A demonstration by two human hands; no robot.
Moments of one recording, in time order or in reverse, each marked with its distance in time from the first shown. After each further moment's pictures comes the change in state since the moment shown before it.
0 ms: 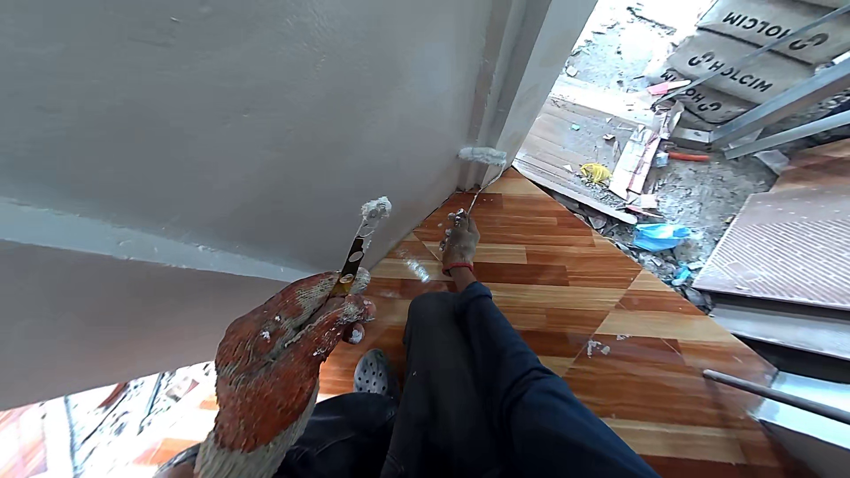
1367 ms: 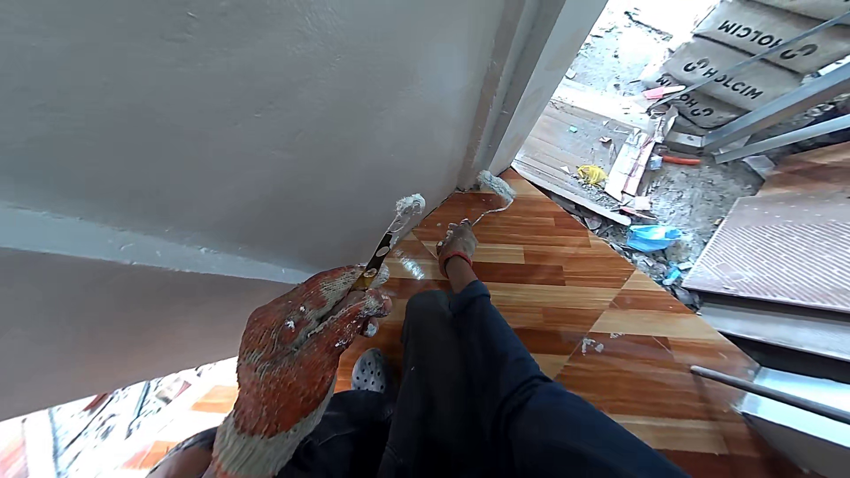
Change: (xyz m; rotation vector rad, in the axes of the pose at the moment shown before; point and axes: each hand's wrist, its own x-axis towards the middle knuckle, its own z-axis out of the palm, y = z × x) left_hand 0.010 -0.005 0.003 -0.069 -0.049 -0.006; right_hand -0.013 -0.023 0.005 -0.998 -0.080 0.124
